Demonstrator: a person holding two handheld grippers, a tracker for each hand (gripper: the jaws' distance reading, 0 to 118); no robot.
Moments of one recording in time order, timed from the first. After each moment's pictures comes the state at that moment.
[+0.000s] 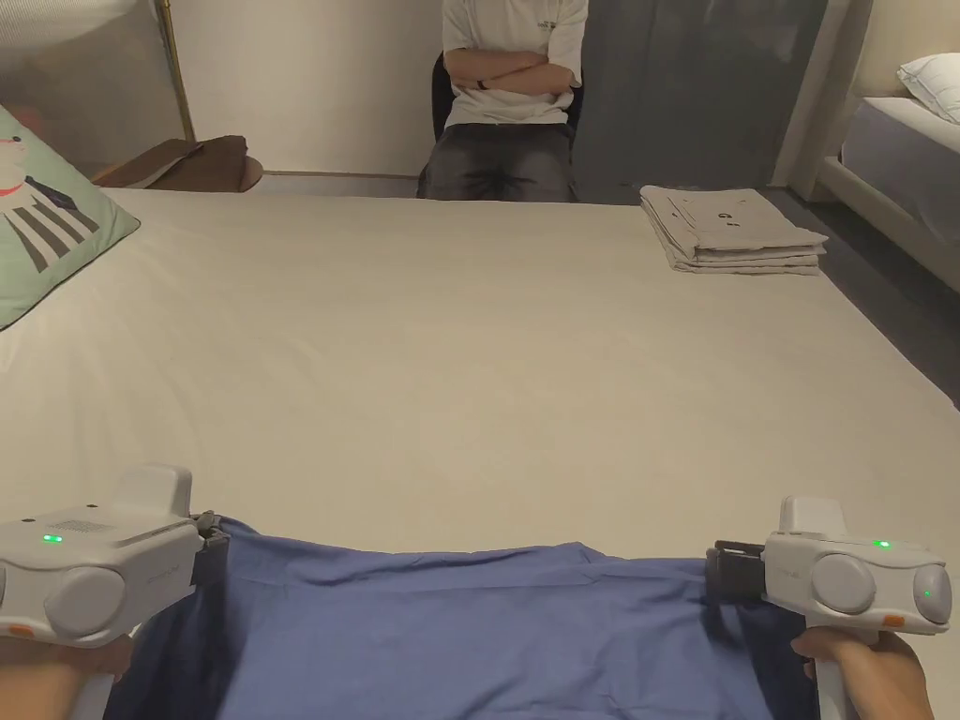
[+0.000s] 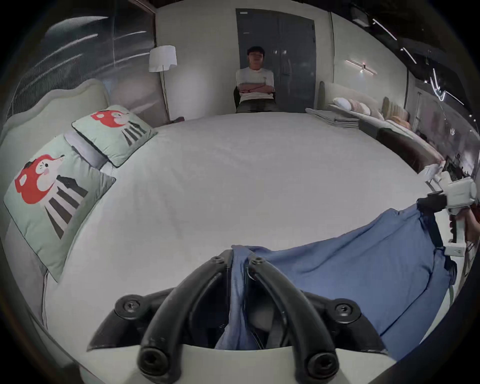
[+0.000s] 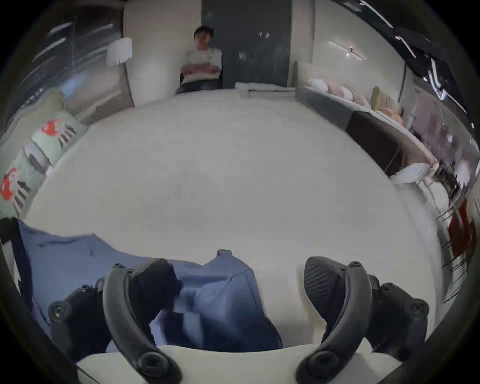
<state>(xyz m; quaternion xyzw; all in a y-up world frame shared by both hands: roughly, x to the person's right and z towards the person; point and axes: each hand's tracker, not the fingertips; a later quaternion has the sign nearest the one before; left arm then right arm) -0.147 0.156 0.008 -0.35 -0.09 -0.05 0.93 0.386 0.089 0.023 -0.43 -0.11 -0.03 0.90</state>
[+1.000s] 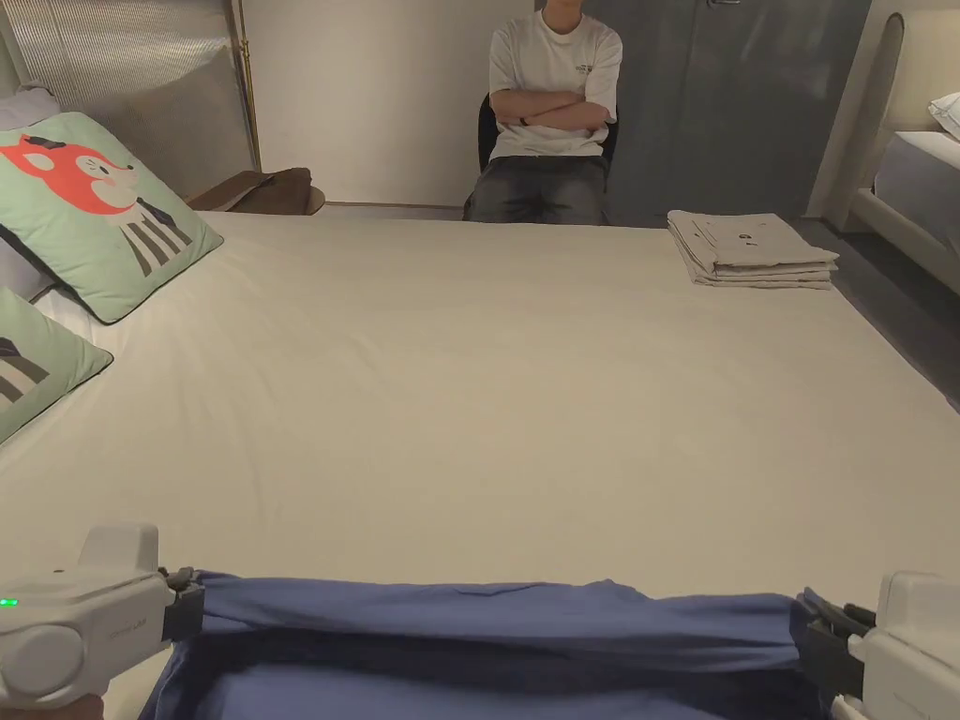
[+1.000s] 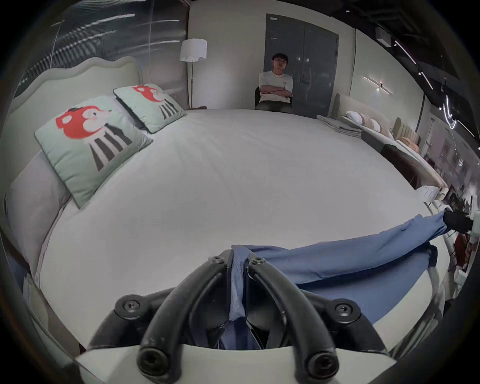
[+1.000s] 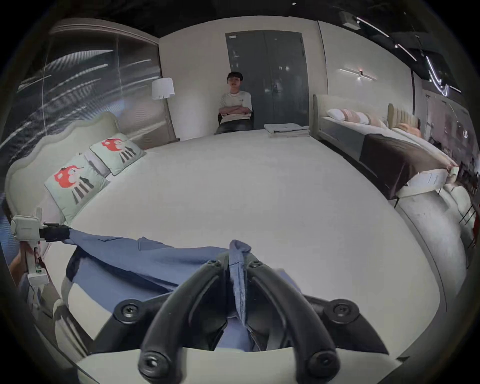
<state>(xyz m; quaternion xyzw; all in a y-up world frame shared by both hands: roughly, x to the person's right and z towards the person) -0.203 0.157 0.186 -0.36 -0.04 0.01 0.93 0.349 0.164 0.282 -0.29 -0.01 -0.07 0.95</state>
